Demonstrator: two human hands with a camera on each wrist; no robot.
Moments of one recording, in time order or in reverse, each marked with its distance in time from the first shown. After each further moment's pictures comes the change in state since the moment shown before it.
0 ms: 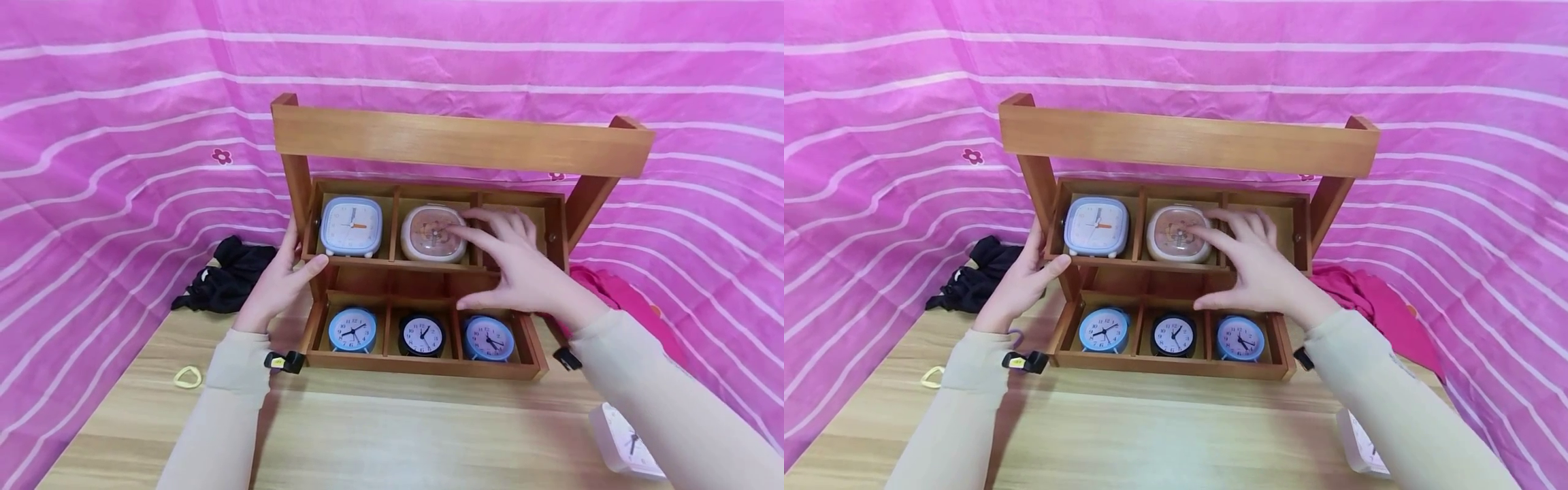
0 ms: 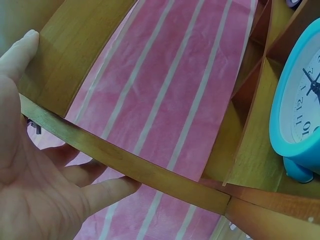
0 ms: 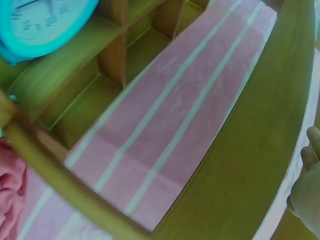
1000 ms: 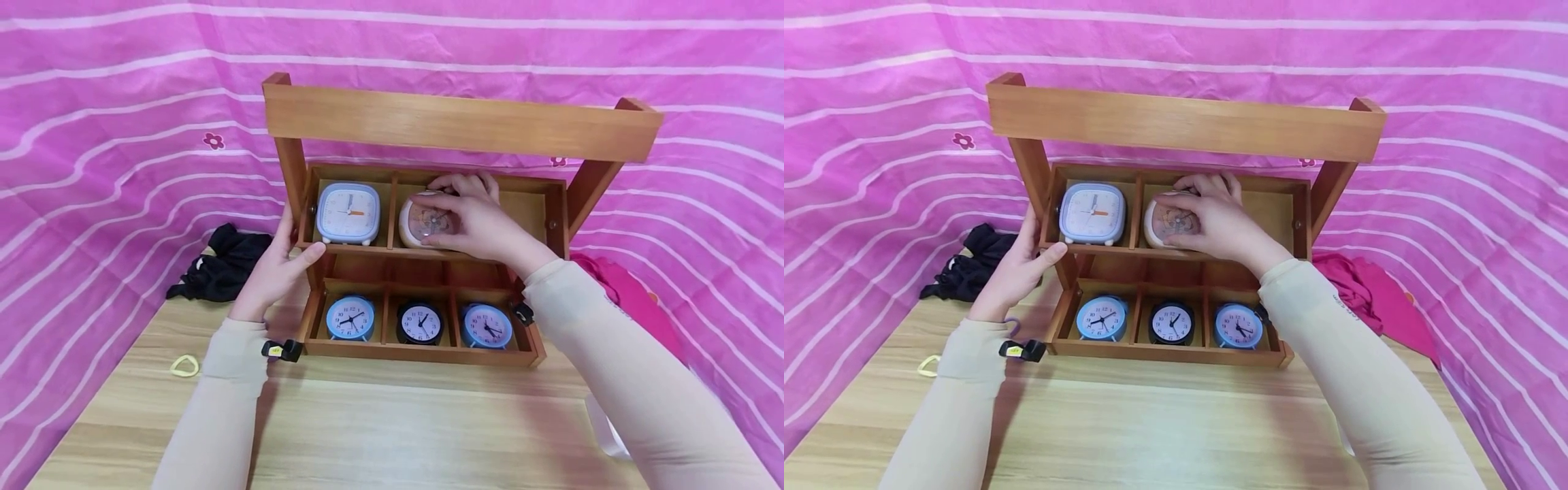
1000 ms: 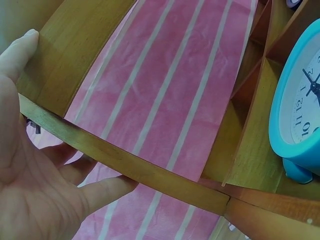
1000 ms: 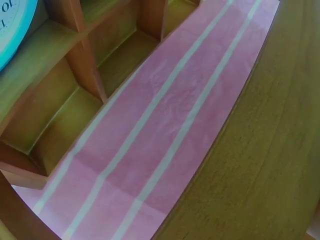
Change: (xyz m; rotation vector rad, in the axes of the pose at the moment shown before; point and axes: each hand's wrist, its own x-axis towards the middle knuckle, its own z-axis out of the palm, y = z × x) left_hand 0.004 -0.003 -0.001 -0.013 -0.001 -0.014; right_hand 0.066 0.010 0.017 0.014 -0.058 0.087
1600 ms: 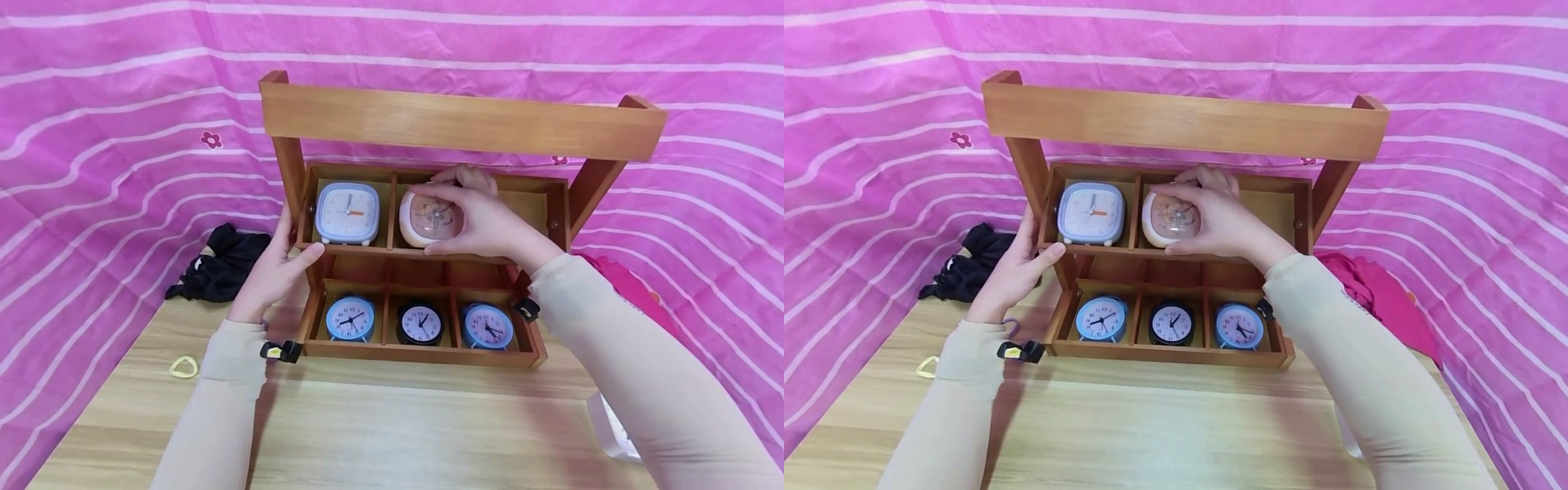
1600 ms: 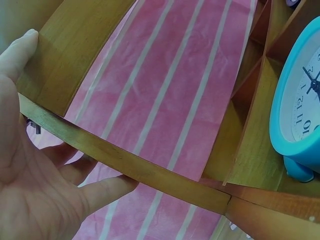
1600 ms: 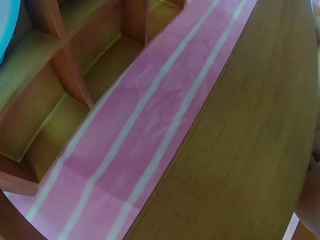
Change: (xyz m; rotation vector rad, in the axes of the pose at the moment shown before) left_hand -0.001 0.003 0.000 -0.002 -0.010 -0.003; right_hand 0.004 0.000 -0.008 0.153 -0.014 0.010
